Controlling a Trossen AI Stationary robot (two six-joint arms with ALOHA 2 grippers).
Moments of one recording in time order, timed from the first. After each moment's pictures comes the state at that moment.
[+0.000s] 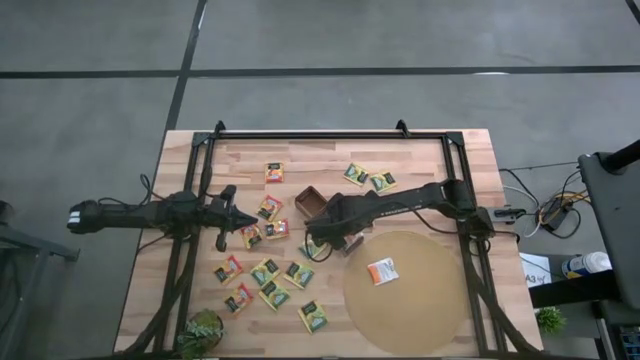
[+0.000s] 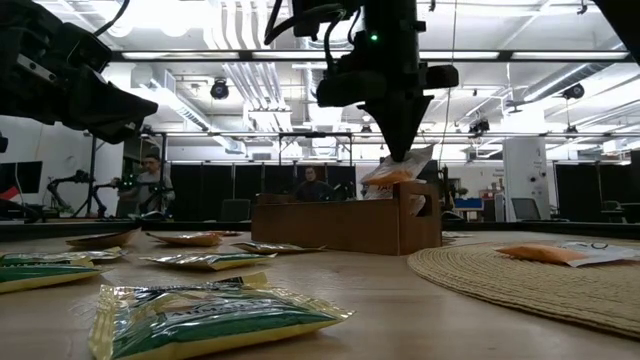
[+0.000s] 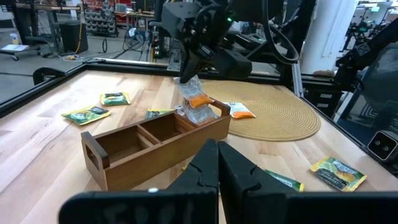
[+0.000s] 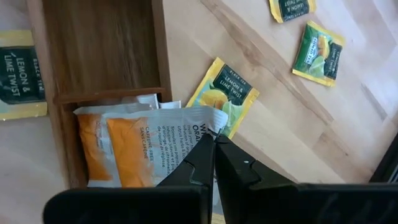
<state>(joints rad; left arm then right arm) 0.02 0.19 0.01 0.02 0.07 -0.09 0.13 2.14 1.89 -1.48 0.35 1.06</state>
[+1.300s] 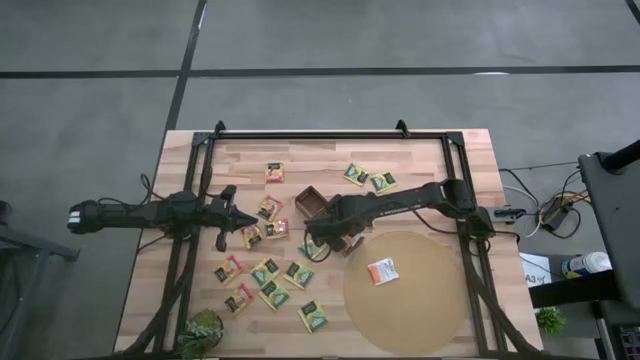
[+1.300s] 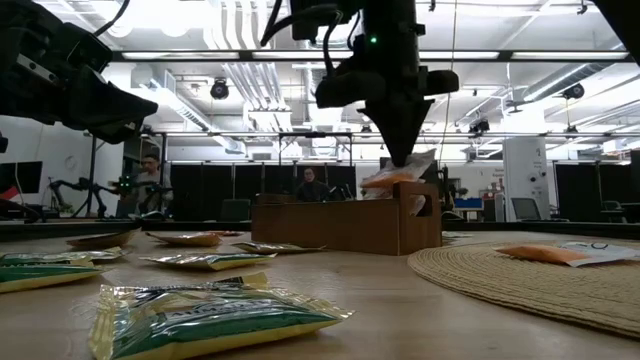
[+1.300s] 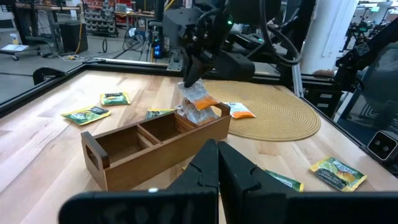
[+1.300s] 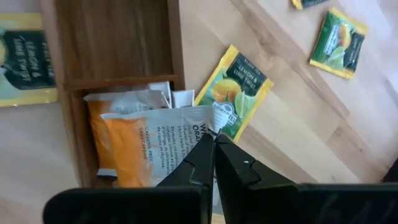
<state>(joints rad) 0.02 0.19 0.01 0.02 0.07 -0.09 0.12 2.14 1.87 -1.45 0.28 1.04</state>
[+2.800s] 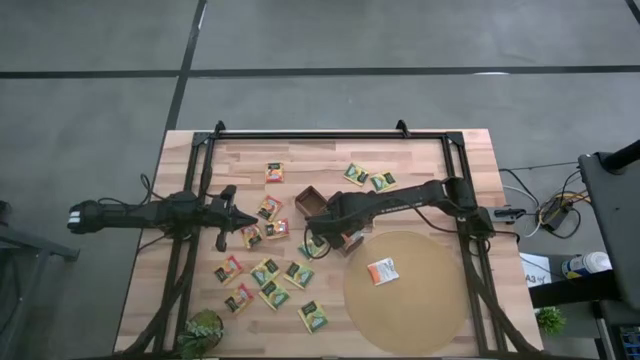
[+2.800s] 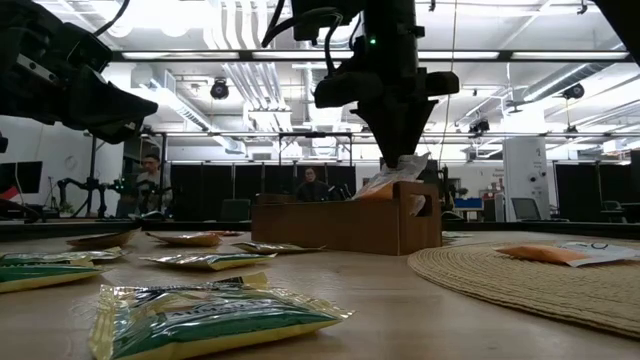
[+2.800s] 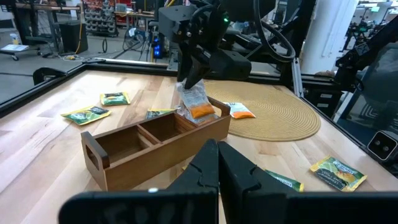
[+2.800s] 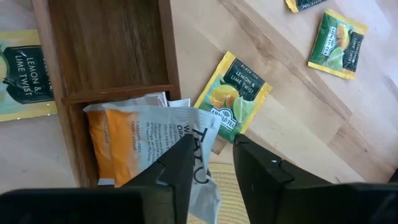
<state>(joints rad) 0.02 0.19 0.01 0.02 0.07 -0.09 0.11 2.12 1.86 -1.43 0.29 1.06</state>
